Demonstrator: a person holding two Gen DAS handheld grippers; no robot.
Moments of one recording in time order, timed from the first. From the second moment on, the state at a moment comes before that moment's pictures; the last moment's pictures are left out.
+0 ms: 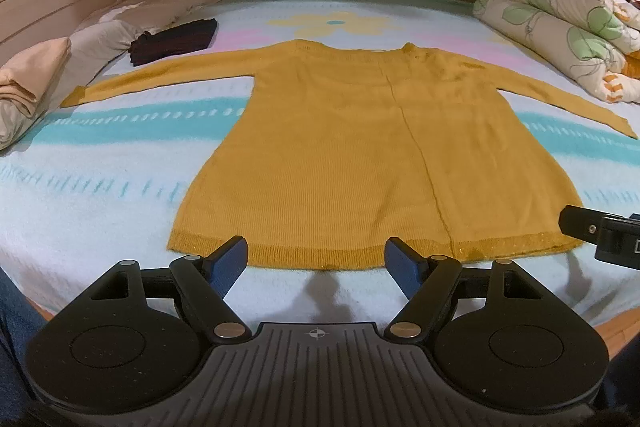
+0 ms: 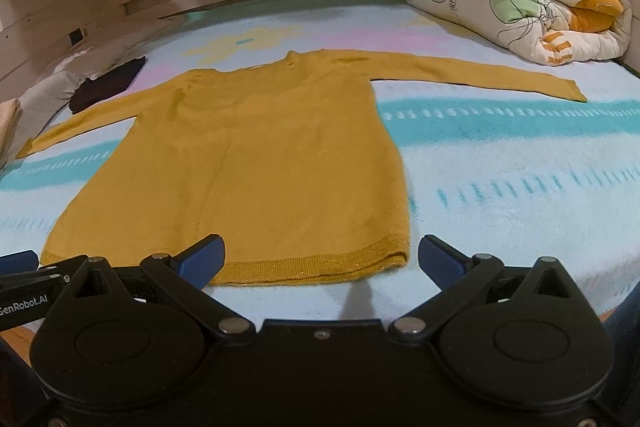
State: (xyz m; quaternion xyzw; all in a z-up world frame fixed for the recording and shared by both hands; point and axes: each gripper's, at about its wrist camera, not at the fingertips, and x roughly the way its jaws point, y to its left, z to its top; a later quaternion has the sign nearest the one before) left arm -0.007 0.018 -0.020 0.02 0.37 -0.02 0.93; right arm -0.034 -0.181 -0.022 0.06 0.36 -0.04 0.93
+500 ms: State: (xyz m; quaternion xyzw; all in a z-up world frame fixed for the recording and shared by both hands) left arm -0.007 0.016 -0.021 0.02 0.38 -0.02 0.93; right arm -0.035 -0.180 -0.022 0.07 0.36 -0.04 0.93
